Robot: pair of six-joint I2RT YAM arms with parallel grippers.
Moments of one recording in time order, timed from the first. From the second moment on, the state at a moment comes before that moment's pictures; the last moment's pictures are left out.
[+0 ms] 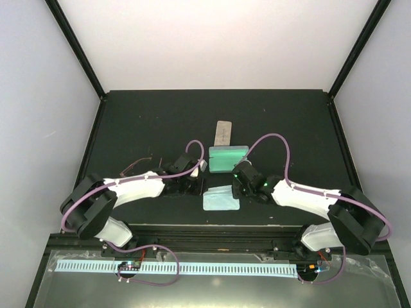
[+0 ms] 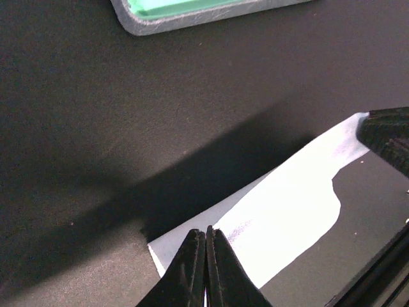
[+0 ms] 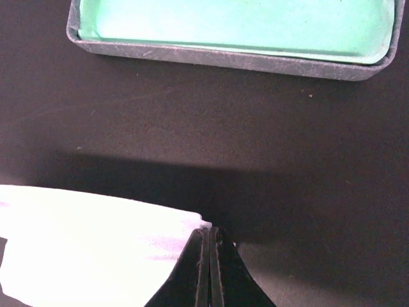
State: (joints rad) left arm -0.75 1.48 0.70 -0.18 0.27 -0.63; right arm 0.84 1.37 0.65 -0.30 0.13 0.62
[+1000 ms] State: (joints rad) left arm -0.77 1.52 0.68 -0.16 0.29 -0.63; right arm 0.84 1.38 0.62 -0.33 0.06 0.63
